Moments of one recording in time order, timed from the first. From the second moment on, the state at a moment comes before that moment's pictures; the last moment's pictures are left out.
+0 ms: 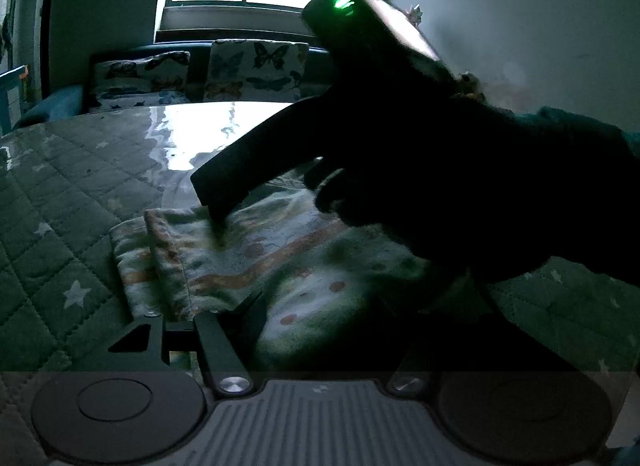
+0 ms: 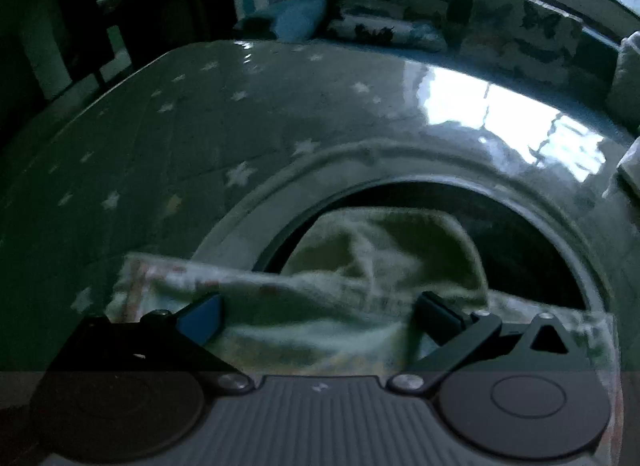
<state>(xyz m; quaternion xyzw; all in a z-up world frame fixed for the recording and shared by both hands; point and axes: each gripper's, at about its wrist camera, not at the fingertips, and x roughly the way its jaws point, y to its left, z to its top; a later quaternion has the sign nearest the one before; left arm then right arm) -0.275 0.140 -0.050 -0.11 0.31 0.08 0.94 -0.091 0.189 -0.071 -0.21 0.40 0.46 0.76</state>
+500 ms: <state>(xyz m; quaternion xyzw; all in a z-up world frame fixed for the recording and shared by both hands) -0.277 0.137 -0.050 -0.11 0.31 0.09 0.94 -0.091 0.140 -0.053 -0.20 0.39 0.47 0.76</state>
